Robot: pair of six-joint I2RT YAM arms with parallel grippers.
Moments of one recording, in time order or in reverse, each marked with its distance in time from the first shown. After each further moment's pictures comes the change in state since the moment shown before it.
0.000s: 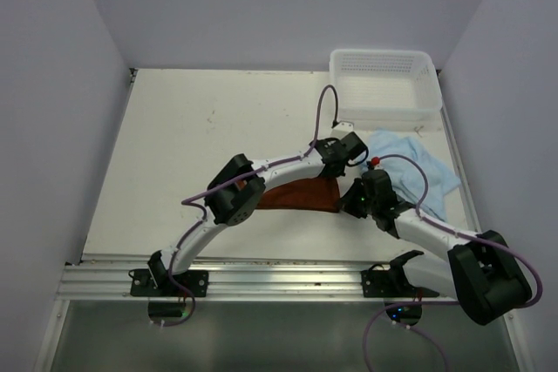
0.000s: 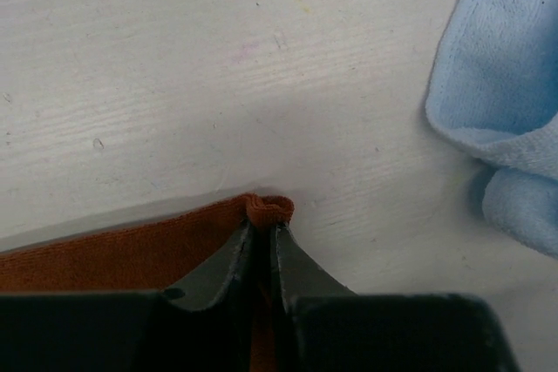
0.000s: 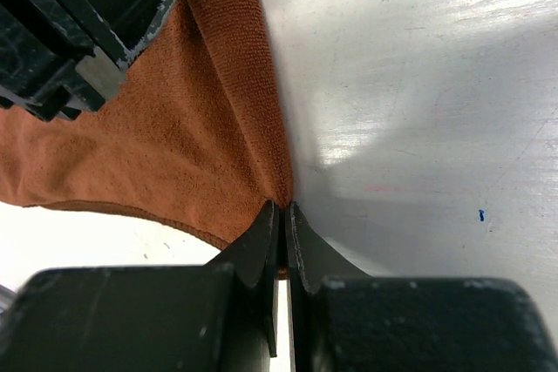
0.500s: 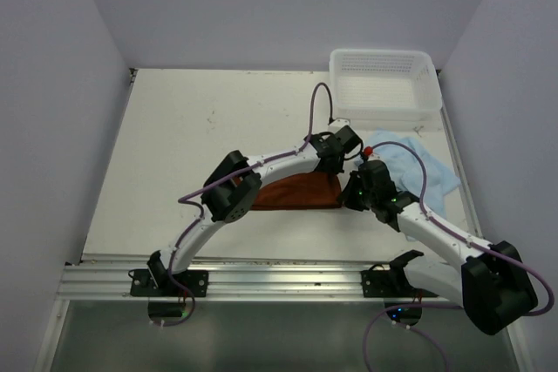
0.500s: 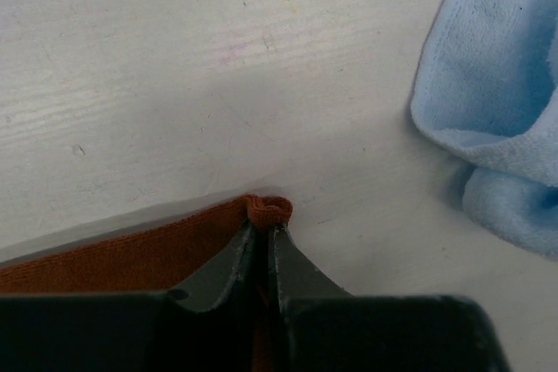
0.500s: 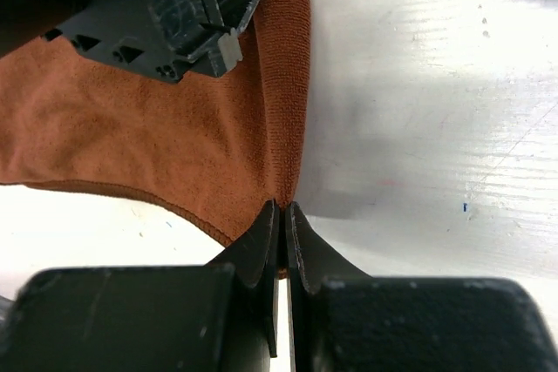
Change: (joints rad) left arm 0.029 -0.004 0.021 -0.014 0.093 -0.022; right arm 0.035 -0.066 0.133 -0.221 0.051 -0.150
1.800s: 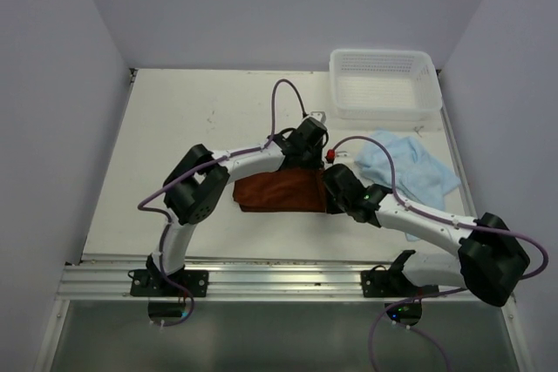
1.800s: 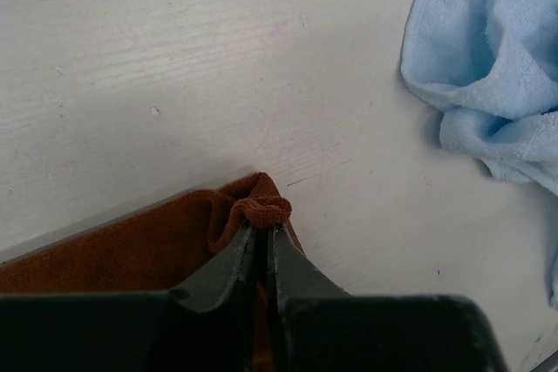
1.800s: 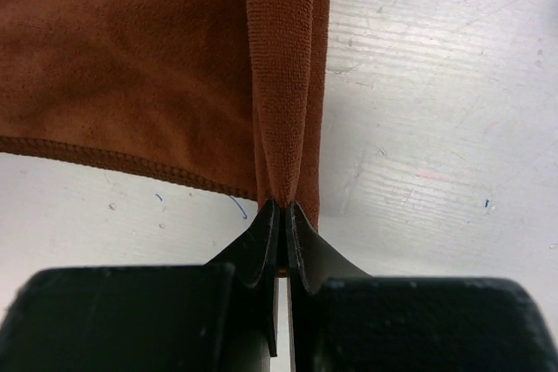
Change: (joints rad) left arm 0.119 -0.325 -0.498 0.358 0.258 0.014; right arm 0.341 0.141 0.194 -0.184 0.329 -0.104
